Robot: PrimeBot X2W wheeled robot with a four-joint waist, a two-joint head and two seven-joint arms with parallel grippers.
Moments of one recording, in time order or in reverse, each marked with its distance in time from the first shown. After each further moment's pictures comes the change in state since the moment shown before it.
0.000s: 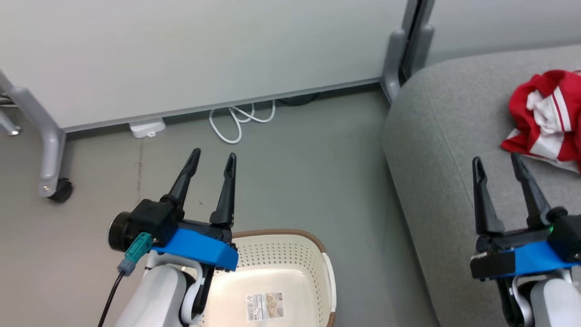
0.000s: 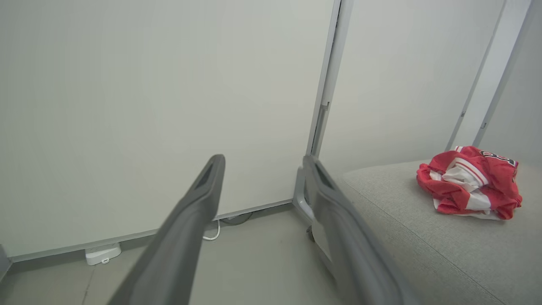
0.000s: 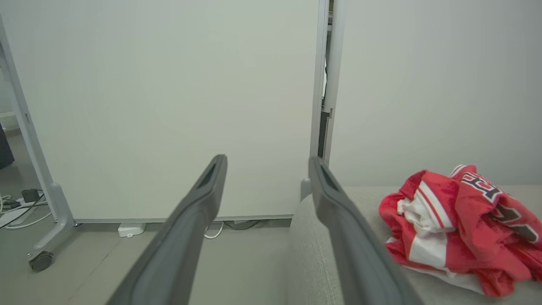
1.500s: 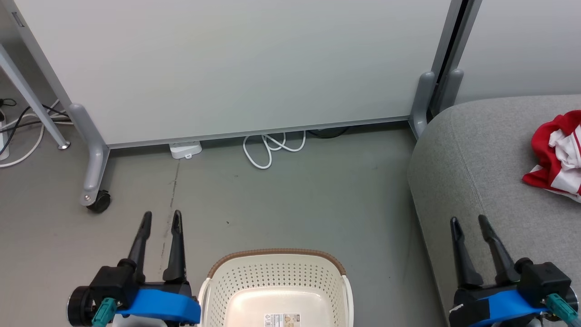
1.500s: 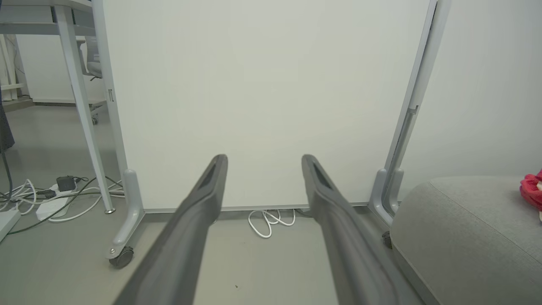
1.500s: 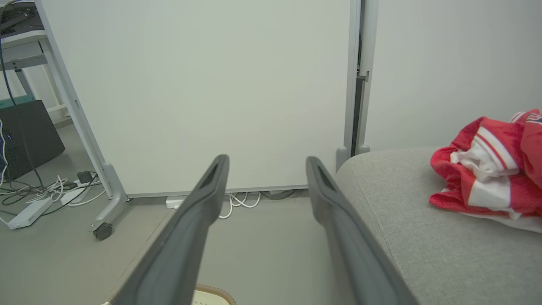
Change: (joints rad) left arm 0.273 -0.092 0.323 -0.088 0.217 -0.054 0.001; right arm 0.165 0.084 0.019 0.038 -0.007 0.000 0.000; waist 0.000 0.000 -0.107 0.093
